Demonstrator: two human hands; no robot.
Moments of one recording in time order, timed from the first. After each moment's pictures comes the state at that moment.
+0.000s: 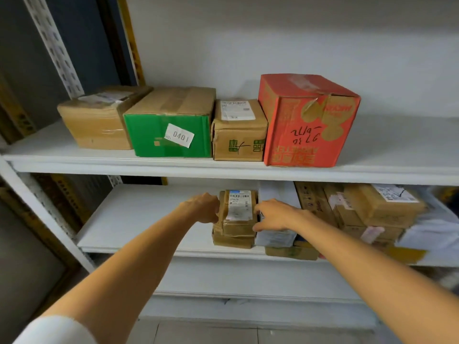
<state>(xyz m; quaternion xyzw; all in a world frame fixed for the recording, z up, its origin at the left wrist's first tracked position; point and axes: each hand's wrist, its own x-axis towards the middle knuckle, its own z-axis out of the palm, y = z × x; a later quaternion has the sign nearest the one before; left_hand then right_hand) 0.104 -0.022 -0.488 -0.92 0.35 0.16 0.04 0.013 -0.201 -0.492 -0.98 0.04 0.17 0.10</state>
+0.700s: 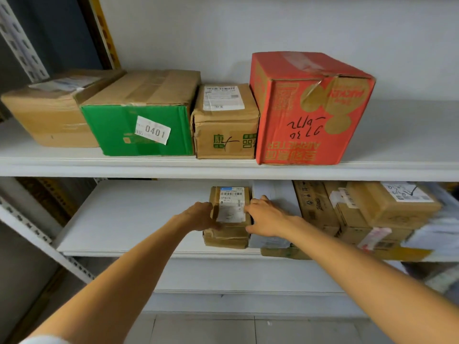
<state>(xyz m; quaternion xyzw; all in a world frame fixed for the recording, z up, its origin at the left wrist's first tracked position) 0.136 -0.055 -0.546 -0.93 0.24 0.26 -0.12 0.043 -0.221 -0.532 -0.99 -0.01 0.11 0.09</state>
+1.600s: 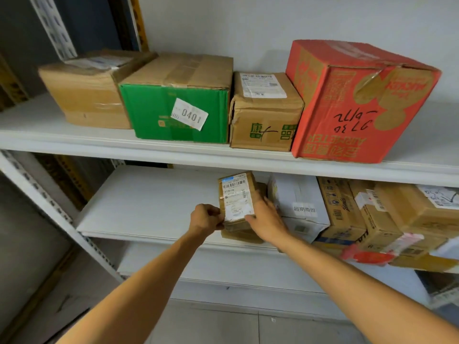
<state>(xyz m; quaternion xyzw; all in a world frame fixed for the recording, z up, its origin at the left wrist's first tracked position) 0.133 -0.016 -0.608 -0.81 -0.01 0.21 -0.56 0.060 -0.159 -0.577 -0.94 0.13 0.00 0.30</state>
